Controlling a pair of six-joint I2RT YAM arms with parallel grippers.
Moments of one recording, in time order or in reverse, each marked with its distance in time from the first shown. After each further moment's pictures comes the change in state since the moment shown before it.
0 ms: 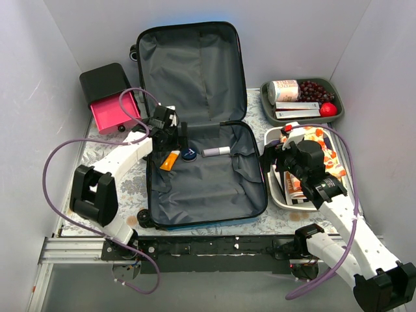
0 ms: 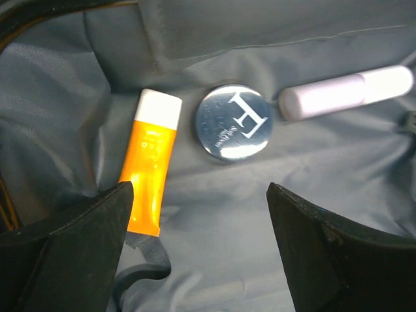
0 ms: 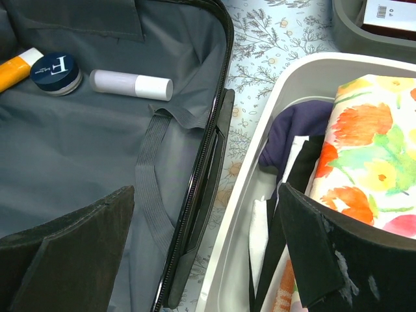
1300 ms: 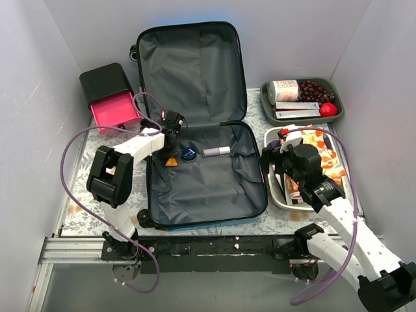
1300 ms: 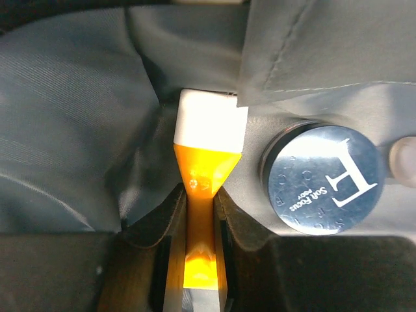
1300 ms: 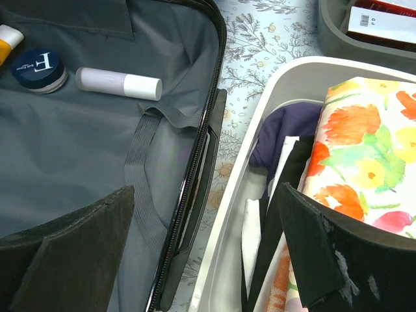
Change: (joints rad) left arm -0.011 0.249 0.032 -0.022 -0.219 -0.044; right arm 0.068 -0.026 -0.031 0.022 0.103 -0.030
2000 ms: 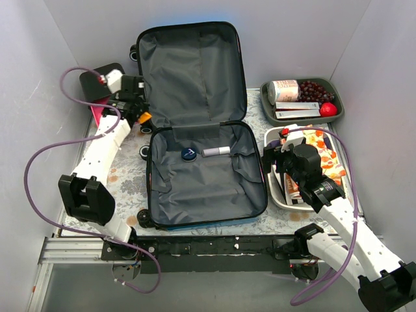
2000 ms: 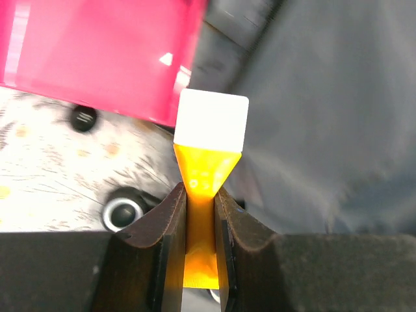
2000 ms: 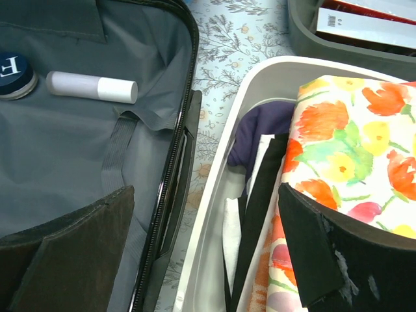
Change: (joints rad) left arm 0.159 -0.254 0.302 -0.049 -0.212 -0.251; right arm 0.005 0.000 0.000 -0.001 0.077 -0.020
